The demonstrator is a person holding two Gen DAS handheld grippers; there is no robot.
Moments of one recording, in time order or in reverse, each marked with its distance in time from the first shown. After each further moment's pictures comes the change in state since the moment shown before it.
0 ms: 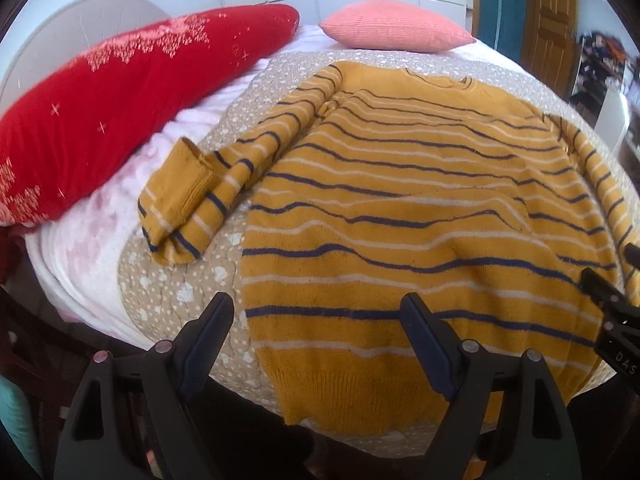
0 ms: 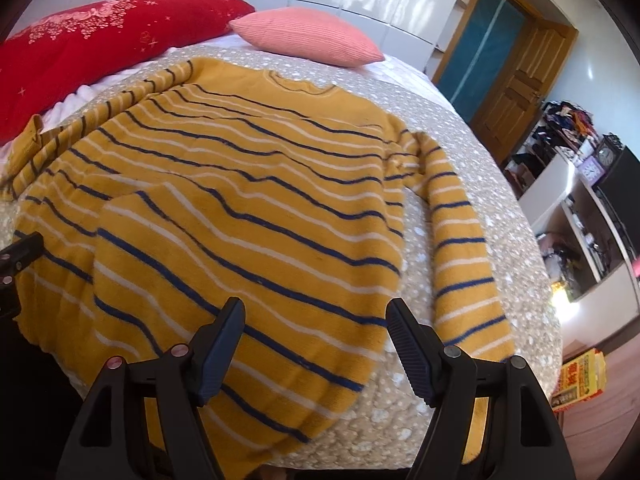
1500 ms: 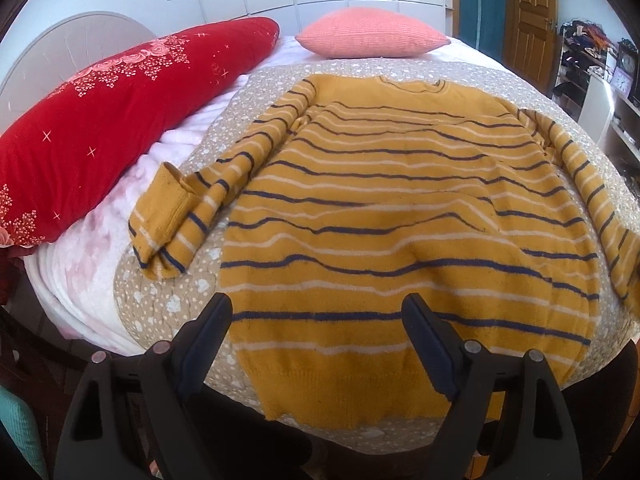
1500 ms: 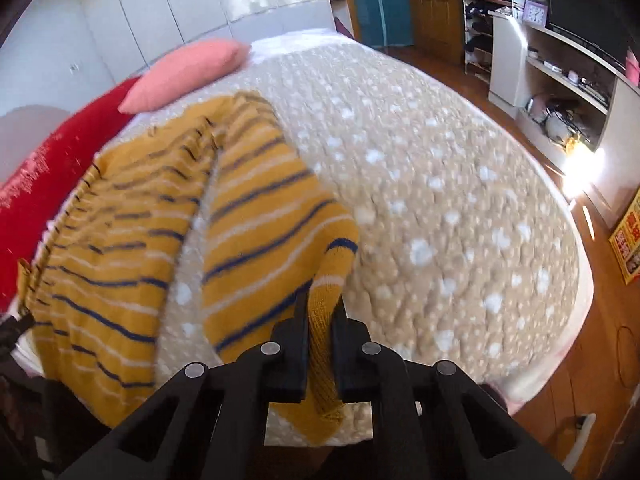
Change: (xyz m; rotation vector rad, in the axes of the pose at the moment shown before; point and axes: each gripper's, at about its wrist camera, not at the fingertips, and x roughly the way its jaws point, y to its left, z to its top) left arm -0.016 -0.022 0.000 0.073 -0.030 -0.008; right arm -0.001 -0.200 -0.090 0.507 -0.024 0.133
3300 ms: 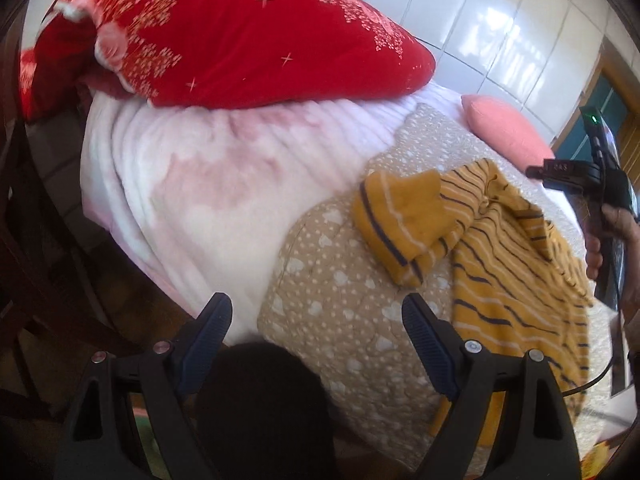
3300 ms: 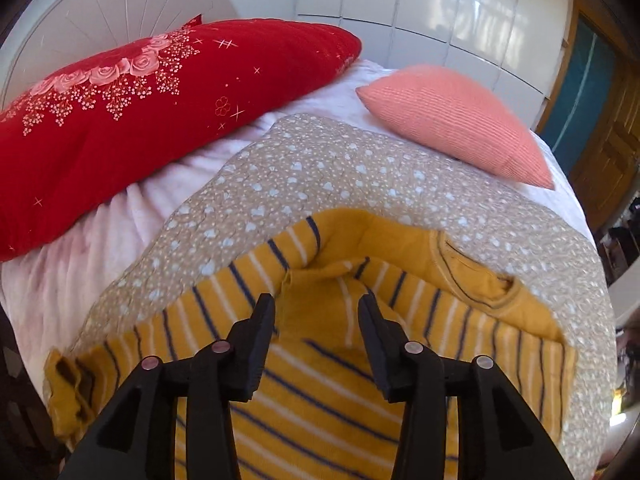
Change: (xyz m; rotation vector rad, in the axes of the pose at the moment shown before) left arm -0.007 0.215 -0.054 -0.604 -0.050 -0.019; right arm 0.148 0.441 0.159 -0.621 0.034 0.169
